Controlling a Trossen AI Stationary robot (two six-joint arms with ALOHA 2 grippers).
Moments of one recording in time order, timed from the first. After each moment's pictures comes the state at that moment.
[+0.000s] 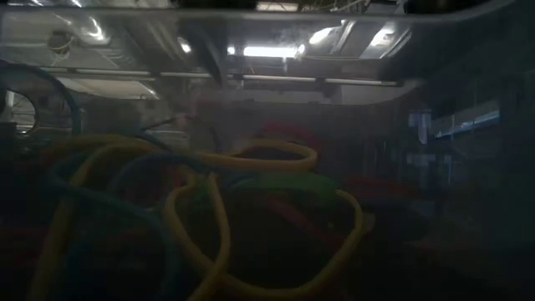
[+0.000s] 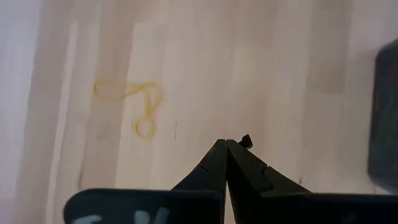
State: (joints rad) left arm -0.07 1.62 1.40 -0.94 -0.13 -0.17; right arm 0.37 1.05 0.60 -0.13 0.53 0.75
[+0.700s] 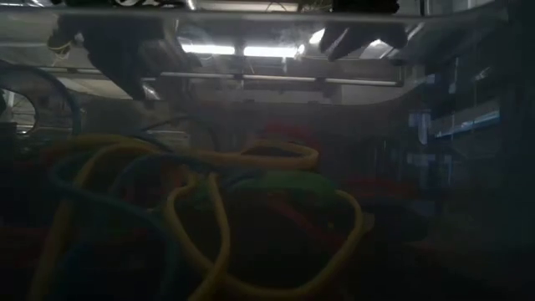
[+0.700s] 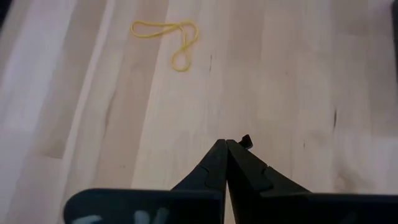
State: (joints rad) left arm 0.10 0.95 0.77 -0.77 -0.03 -0.05; right arm 0.19 1.48 1.29 -0.74 0.49 0.92
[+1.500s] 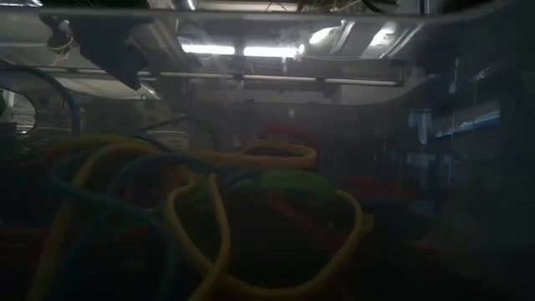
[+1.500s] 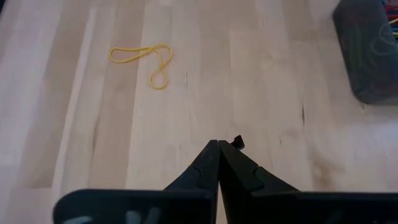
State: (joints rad) left arm 0.16 0.84 0.75 -0.78 0.09 0.12; right arm 0.60 1.79 1.27 -1.08 0.02 2.23
